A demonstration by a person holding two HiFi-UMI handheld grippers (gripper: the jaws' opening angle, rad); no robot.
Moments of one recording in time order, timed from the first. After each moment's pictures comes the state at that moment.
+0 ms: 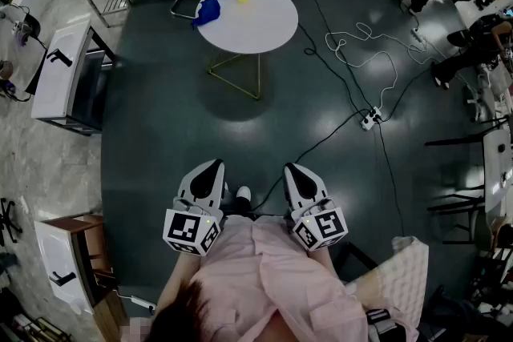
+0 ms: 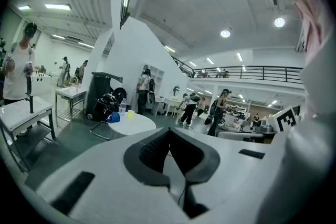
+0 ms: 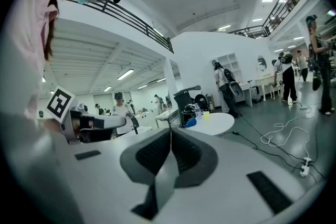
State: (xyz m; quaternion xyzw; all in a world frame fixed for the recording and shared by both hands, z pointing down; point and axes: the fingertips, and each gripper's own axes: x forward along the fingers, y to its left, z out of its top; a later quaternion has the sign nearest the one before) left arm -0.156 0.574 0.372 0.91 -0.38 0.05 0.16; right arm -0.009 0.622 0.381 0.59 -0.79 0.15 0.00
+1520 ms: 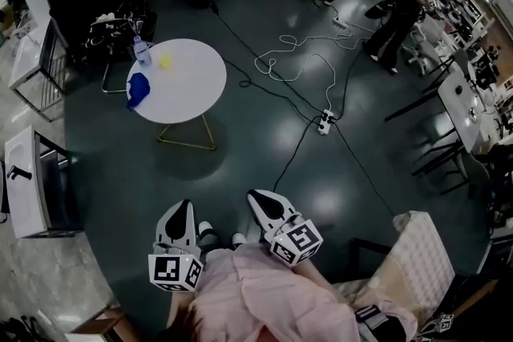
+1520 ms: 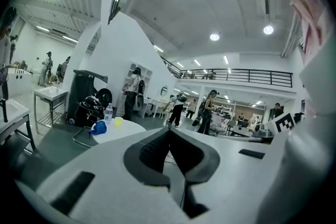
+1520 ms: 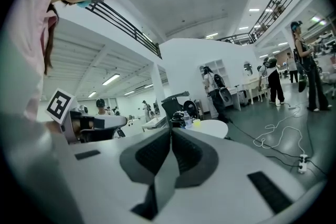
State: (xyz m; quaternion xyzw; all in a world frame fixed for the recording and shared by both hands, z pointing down) left arm -0.129 0.469 0.348 0.94 -0.30 0.04 0.14; right arm 0.004 0.540 0.365 0.65 -0.74 0.15 -0.04
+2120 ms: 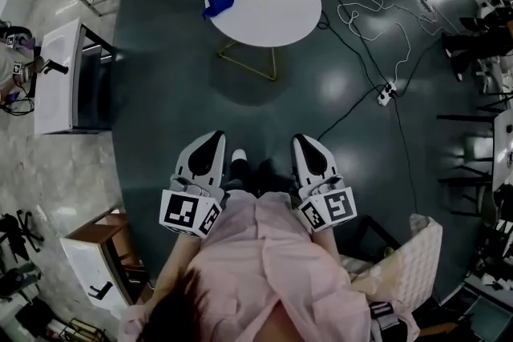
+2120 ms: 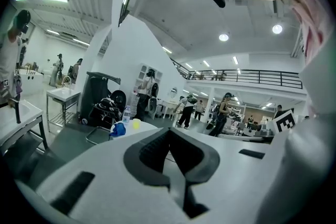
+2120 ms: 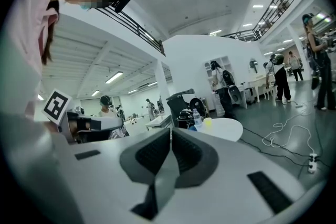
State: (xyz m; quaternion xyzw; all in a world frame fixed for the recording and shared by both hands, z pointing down) left arm -0.214 0.405 0.345 0.93 -0.34 0.03 0.15; right arm -0.067 0.466 0.358 0.64 -0.76 0.15 -0.03
